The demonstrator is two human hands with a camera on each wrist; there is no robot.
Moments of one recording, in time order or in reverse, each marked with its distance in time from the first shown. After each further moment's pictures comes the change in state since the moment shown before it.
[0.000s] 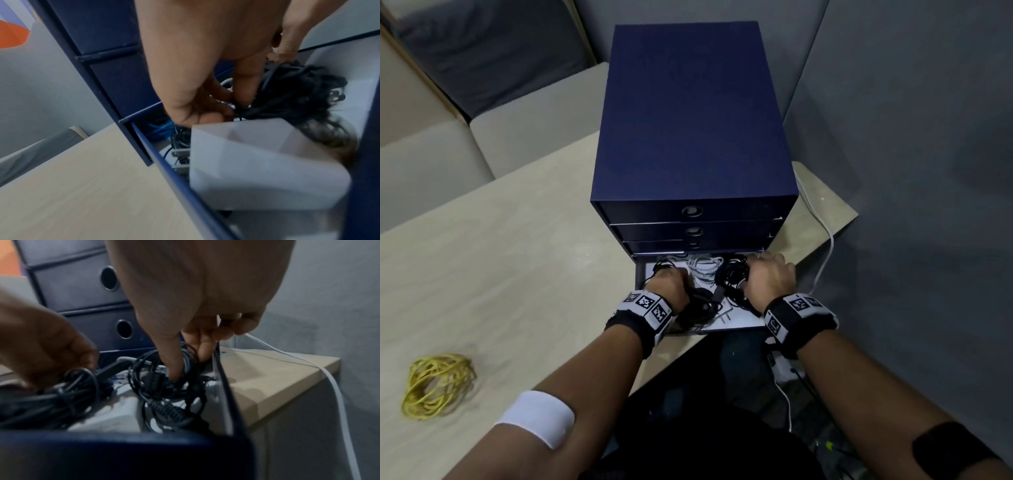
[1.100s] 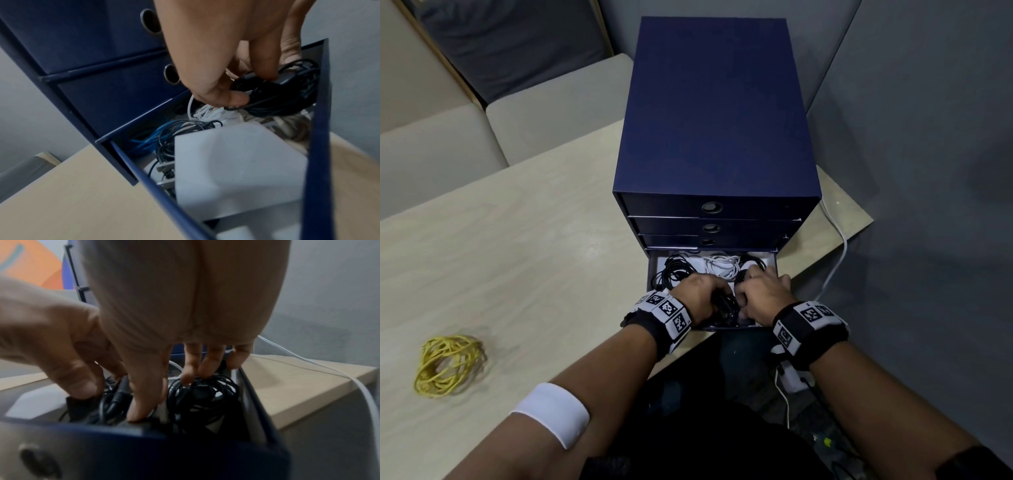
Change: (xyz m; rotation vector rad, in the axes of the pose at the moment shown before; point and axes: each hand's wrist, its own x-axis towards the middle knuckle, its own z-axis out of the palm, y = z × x) left_hand -0.007 0.003 0.017 -0.049 -0.014 0.354; right_hand -0.017 -0.017 -0.008 0.001 -0.331 -0.233
